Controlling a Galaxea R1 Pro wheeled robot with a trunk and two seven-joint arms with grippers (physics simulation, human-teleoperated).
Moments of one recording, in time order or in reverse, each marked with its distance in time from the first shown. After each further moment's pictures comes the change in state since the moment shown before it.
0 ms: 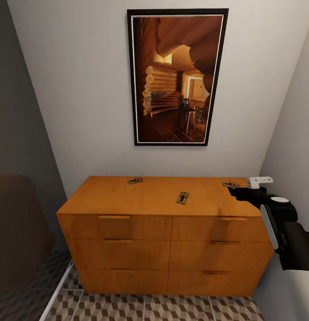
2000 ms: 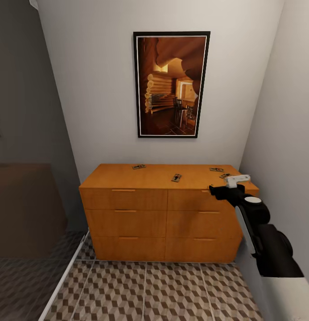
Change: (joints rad) left arm 0.000 0.000 0.001 0.000 0.000 -0.001 0.002; right arm 0.024 0.130 0.138 -0.123 0.026 0.049 -0.127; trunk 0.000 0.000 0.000
